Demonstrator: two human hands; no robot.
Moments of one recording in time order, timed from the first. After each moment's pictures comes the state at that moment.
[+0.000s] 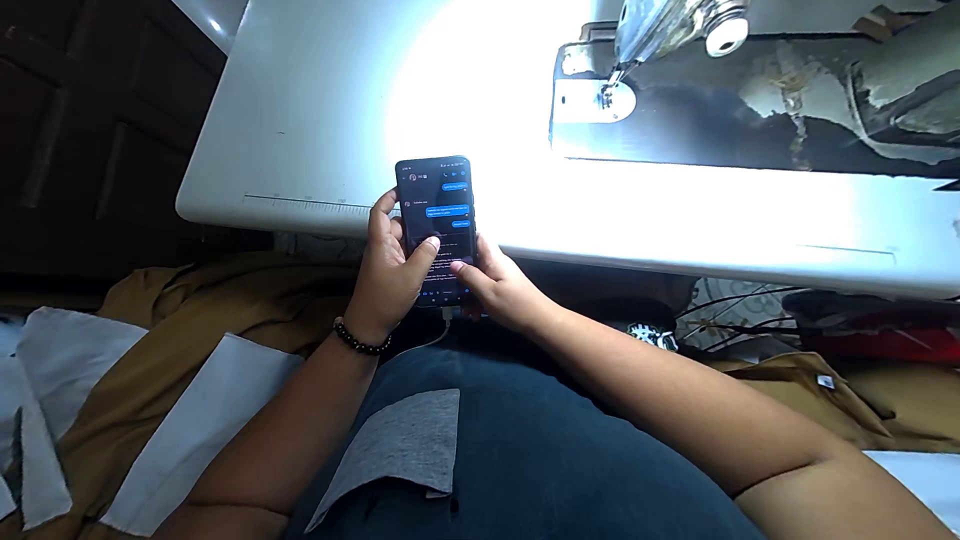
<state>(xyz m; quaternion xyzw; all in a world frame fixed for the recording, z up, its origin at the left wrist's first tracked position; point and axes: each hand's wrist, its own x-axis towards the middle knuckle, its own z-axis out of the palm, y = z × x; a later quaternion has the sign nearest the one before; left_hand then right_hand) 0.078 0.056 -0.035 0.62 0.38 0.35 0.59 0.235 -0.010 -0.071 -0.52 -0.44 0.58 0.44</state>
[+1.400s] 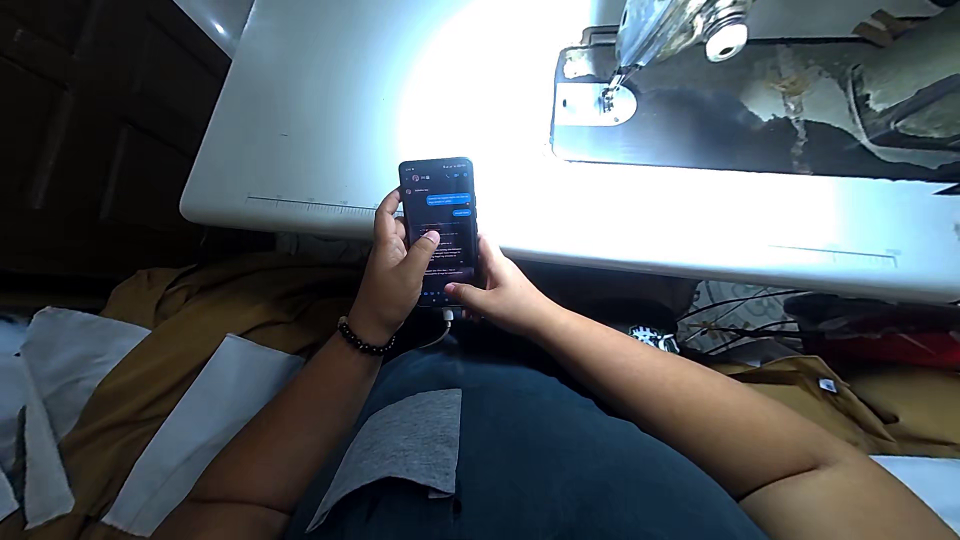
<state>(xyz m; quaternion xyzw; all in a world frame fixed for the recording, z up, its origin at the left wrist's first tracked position) 0.080 0.056 -0.033 0.61 0.37 0.35 0.60 0.237 -0.010 -0.070 -0.51 -0.47 0.58 0.43</state>
